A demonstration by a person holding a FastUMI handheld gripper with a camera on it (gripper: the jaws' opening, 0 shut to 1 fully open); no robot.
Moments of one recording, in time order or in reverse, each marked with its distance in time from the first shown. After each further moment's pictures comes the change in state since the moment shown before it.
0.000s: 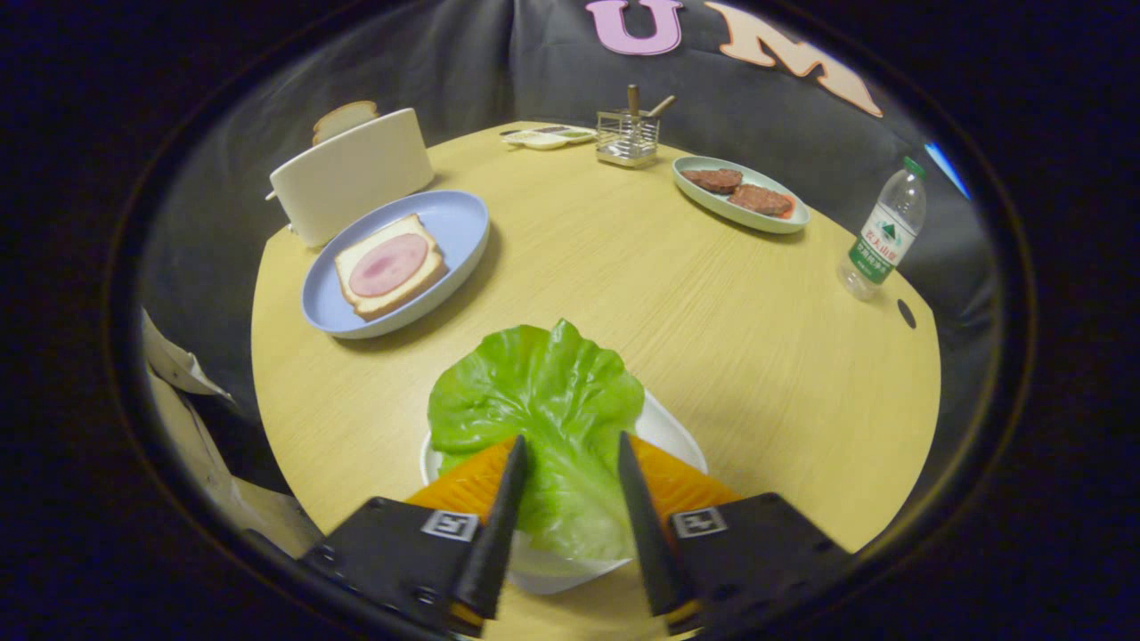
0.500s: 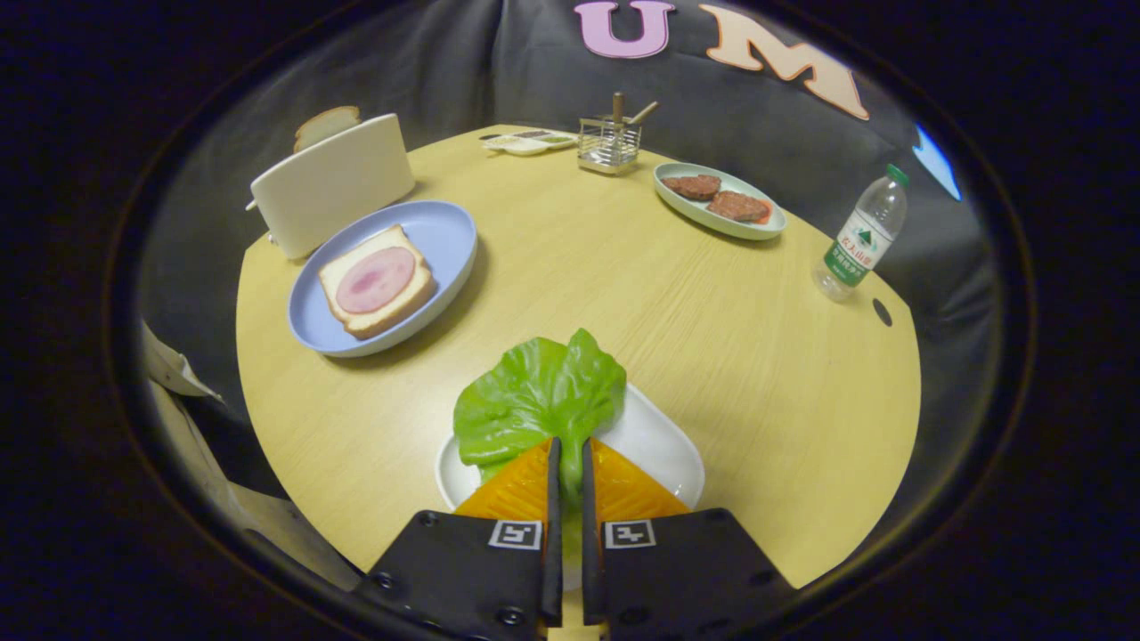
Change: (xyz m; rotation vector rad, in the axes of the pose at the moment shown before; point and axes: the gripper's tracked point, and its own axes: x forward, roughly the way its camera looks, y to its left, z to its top) arm -0.018 0.006 0.015 0.010 -0.011 -0.087
